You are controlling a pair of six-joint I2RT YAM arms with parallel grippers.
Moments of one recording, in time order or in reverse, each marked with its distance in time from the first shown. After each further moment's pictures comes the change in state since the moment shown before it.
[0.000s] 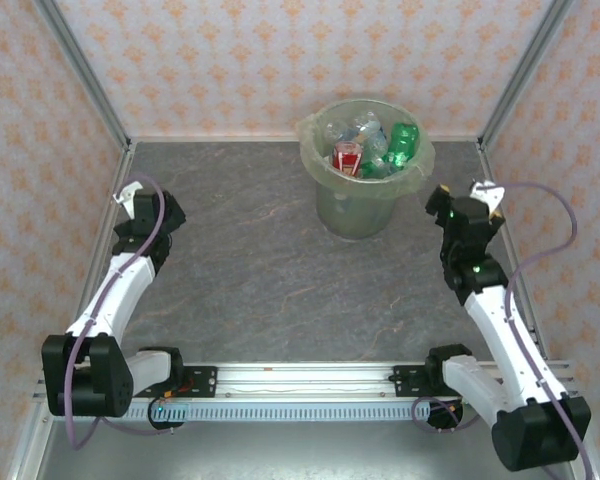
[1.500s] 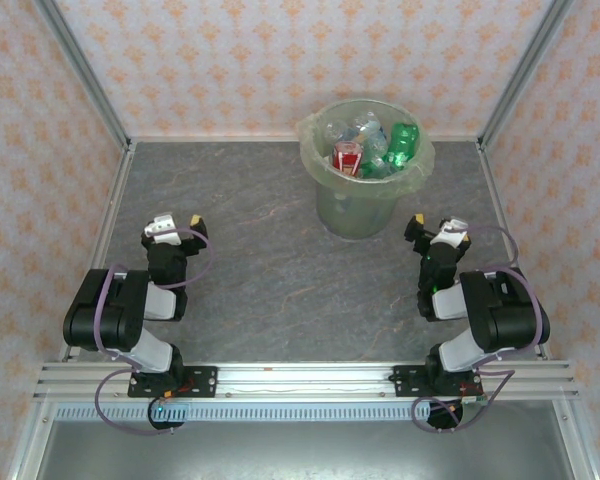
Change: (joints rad) left arm -0.011 0.368 -0.562 1.472 0.289 0.312; right arm -0.039 0.651 -0.520 1.376 -0.149 -0.108
